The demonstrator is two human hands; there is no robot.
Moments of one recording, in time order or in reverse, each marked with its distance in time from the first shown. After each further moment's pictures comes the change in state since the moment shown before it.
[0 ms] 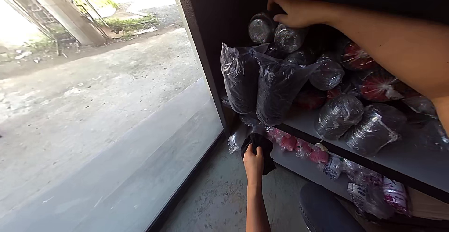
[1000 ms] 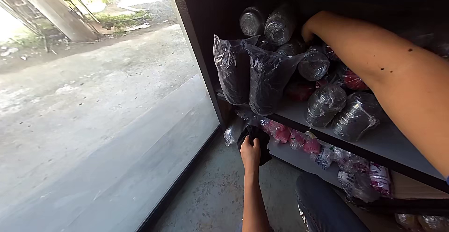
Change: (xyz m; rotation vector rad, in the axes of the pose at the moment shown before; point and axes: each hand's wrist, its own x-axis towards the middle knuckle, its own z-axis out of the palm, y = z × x) left_hand -0.018 0.006 0.002 0.029 0.003 0.027; right_hand -0.018 0.053 0.038 -0.489 -0.577 0.643
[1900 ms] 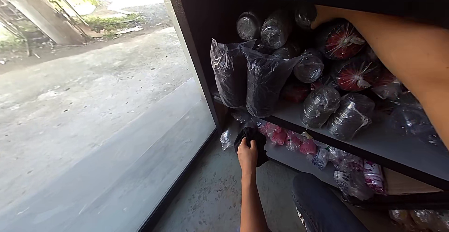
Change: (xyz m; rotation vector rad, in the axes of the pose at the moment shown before) left_hand 0.003 0.000 -0.002 0.003 -0.004 0.017; right_hand -0.049 0.060 -0.008 0.509 0.384 -0.279
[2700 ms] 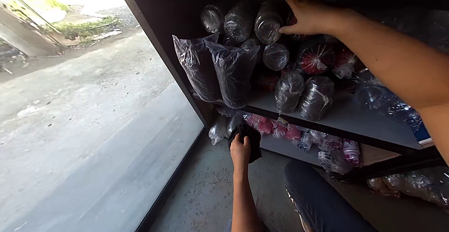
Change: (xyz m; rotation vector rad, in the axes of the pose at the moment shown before) left_hand -0.051 0.014 0.024 0.133 -0.065 0.065; right_hand -0.104 0.023 0.017 -0.034 0.221 -0.068
